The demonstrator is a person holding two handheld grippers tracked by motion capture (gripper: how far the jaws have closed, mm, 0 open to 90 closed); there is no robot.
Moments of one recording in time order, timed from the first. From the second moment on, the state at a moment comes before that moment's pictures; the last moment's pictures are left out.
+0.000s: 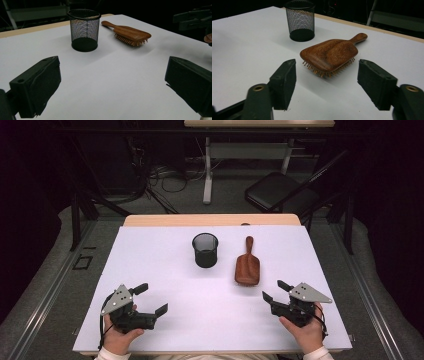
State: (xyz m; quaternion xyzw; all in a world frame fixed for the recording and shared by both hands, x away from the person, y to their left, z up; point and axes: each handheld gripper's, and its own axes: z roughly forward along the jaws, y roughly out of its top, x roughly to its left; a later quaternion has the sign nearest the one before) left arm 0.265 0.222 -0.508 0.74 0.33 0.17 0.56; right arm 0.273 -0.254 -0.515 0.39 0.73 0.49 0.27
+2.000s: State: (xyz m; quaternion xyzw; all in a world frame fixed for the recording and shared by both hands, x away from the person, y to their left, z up) left arm 0.267 0.217 -0.514 0.75 0.36 0.16 0.54; right arm 0.428 -0.221 -0.467 0.46 0.78 0.38 0.20
